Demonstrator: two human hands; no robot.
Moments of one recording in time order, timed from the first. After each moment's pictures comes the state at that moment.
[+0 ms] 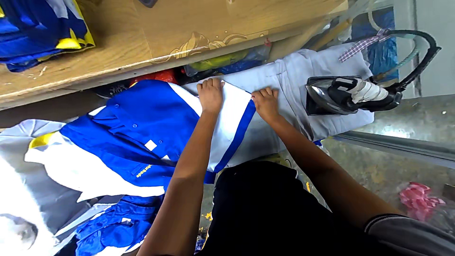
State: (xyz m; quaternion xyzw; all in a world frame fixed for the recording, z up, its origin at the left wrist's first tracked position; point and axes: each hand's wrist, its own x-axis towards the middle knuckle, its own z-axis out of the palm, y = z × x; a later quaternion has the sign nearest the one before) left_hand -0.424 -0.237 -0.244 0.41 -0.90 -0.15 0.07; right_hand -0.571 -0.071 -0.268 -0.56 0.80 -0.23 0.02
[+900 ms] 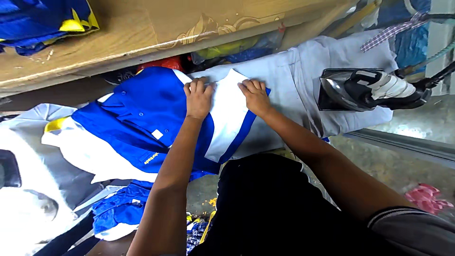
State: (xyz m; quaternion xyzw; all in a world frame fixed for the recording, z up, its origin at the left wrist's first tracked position) left_hand -0.333 -0.248 -0.247 0.30 -0.94 -0.10 0.12; right_hand -0.529 -0.106 -0.278 -0.64 0.73 -0.23 0.06
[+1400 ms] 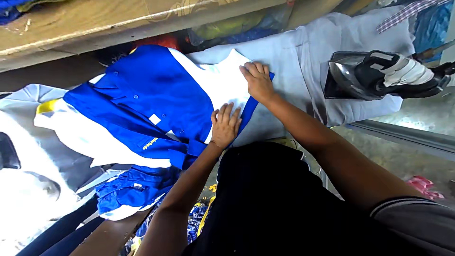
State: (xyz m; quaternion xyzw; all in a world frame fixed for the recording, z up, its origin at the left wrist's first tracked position) left_hand -0.302 -0.094 -0.248 0.28 -0.94 -0.15 0.12; right_hand -0.532 -0.105 -0.277 -0.64 0.73 -0.22 0.06
